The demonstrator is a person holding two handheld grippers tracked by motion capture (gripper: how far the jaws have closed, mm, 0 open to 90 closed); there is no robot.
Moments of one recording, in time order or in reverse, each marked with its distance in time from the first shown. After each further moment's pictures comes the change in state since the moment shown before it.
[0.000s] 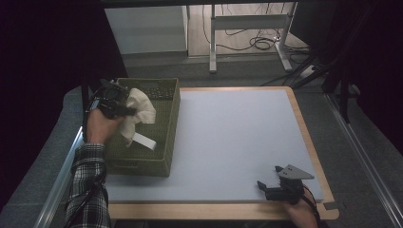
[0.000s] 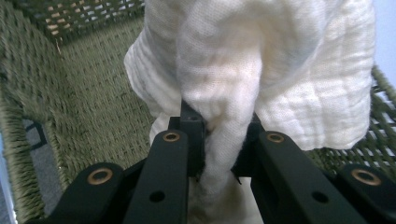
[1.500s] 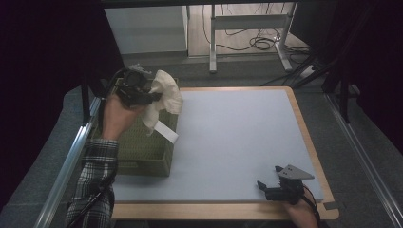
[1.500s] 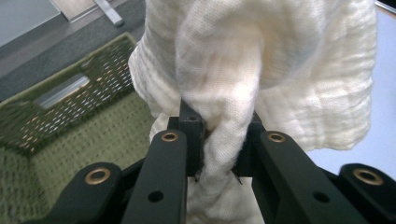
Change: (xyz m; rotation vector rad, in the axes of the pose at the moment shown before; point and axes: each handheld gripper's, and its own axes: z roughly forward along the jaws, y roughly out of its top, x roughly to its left) left arm -0.097 0.053 -0.056 -0.186 -0.077 0.226; right arm 0.000 0.000 0.000 0.000 0.002 0.003
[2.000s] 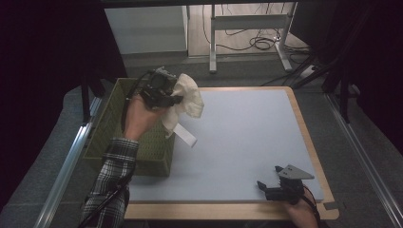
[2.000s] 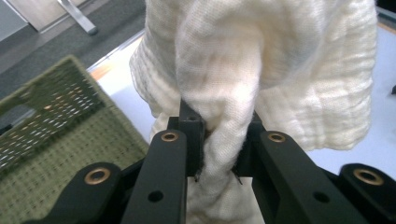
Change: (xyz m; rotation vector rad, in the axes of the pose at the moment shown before) left arm -0.038 0.021 0.038 0.019 -0.072 0.070; right arm 0.000 0.000 0.000 0.001 0.000 0.002
